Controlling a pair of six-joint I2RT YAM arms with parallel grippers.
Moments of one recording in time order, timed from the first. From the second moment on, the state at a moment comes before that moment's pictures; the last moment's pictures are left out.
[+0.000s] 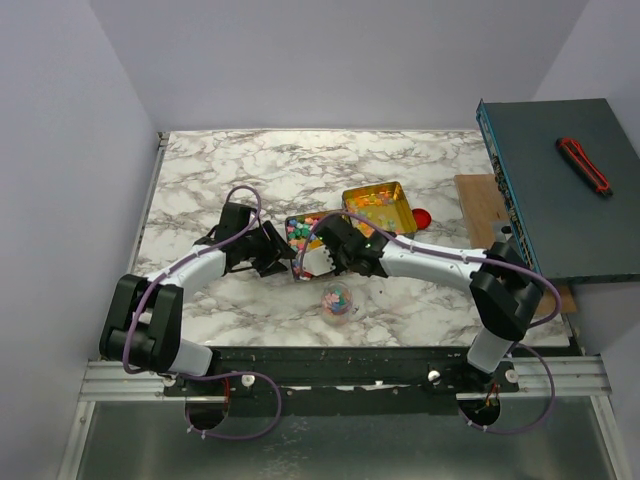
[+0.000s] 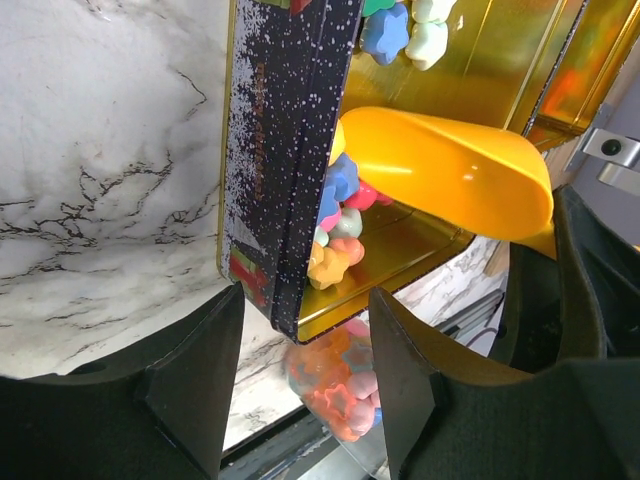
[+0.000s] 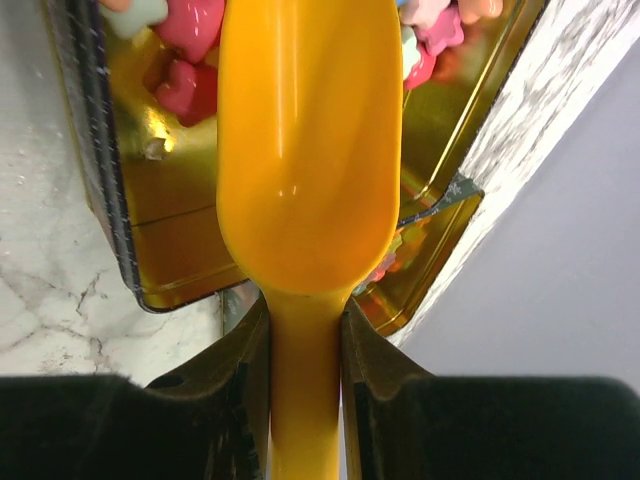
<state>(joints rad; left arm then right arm) -0.27 1.42 0.70 -0.18 0.48 -0.91 0.94 1.73 1.17 -0.44 0.37 -1.19</state>
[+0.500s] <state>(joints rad) -0.26 1.42 0.69 -0.16 0.49 -0.92 1.00 1.72 1.16 -0.44 0.33 -1.19</state>
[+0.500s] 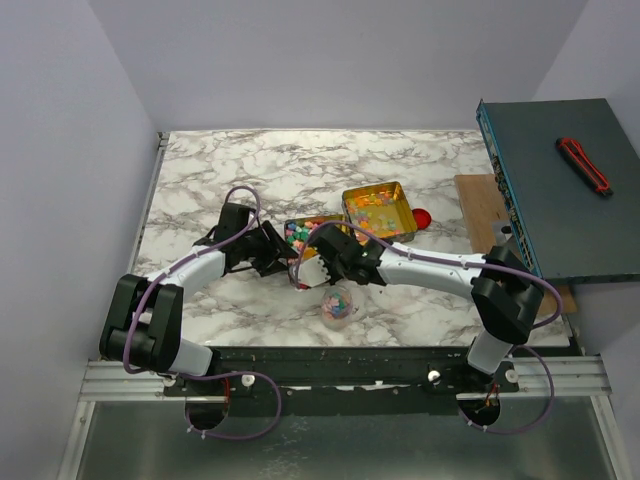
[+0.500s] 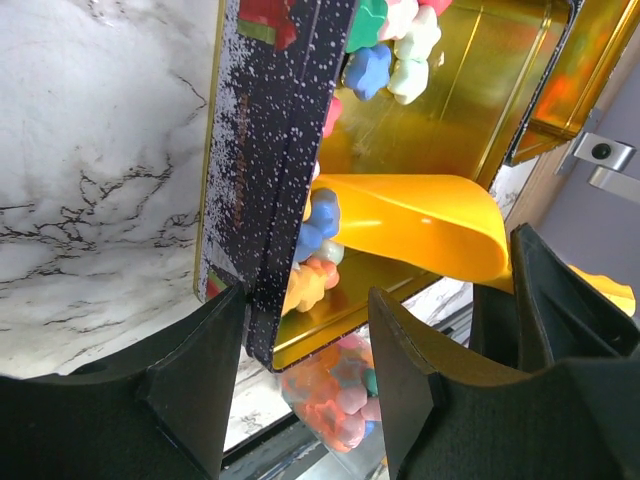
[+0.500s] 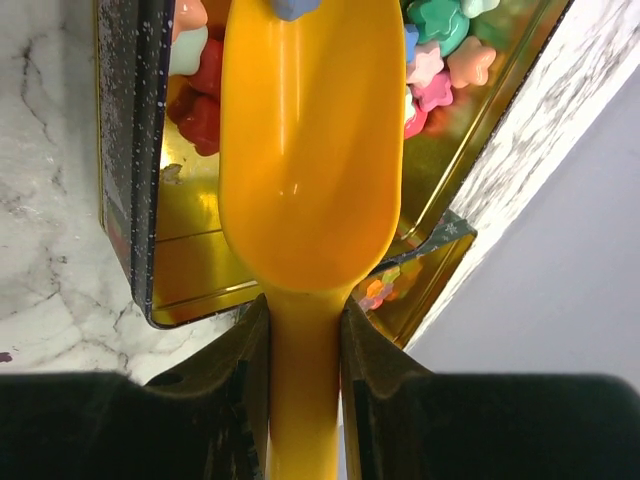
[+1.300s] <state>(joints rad) -0.25 1.42 0.68 -0.16 0.49 -0.92 1.02 1.78 1.22 -0.48 0.15 -1.08</state>
